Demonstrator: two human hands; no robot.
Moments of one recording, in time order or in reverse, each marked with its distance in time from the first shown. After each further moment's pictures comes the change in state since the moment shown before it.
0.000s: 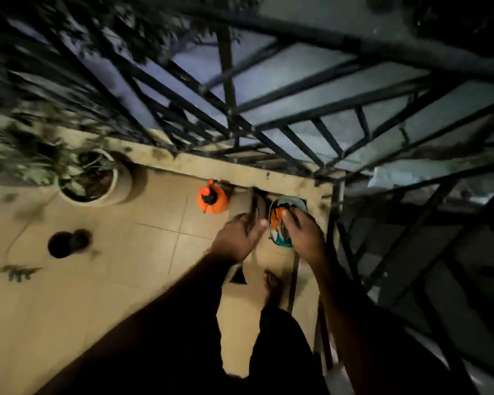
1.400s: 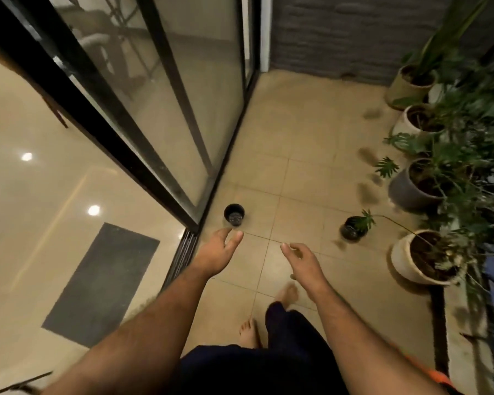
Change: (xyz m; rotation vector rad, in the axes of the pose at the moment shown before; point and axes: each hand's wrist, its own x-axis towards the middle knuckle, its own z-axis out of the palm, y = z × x) left_hand -0.651 -0.451 -0.050 -0.947 1.012 -0.907; right_hand -0.497 -0.090 0.519 -0.753 -1.092 -0.712
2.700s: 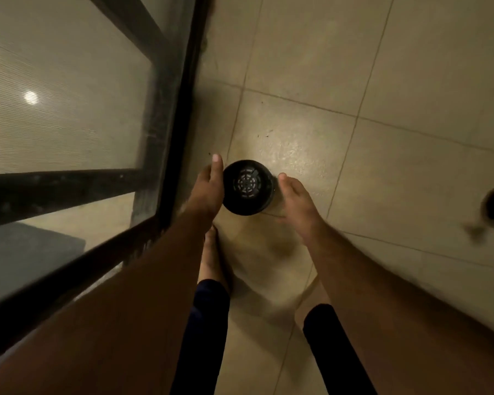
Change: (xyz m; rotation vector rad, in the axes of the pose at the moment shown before) left_hand 0.630 -0.302 0.153 -0.536 -0.028 -0.578; right_hand 0.635 0.156 0.273 0.158 -0.062 0.440
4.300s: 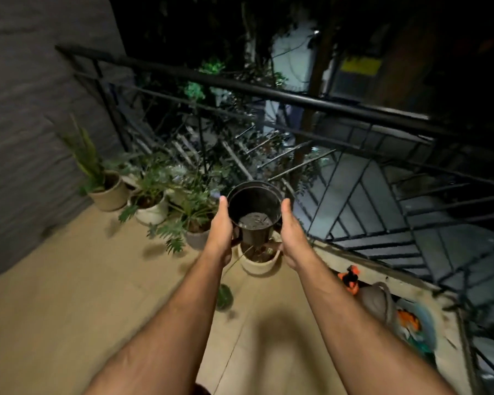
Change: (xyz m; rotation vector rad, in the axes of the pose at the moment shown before) left_hand -0.856 0.292 0.299 0.442 -1.142 0.637; right_hand -0.758 -0.057 -0.497 1.240 0.966 -0.587
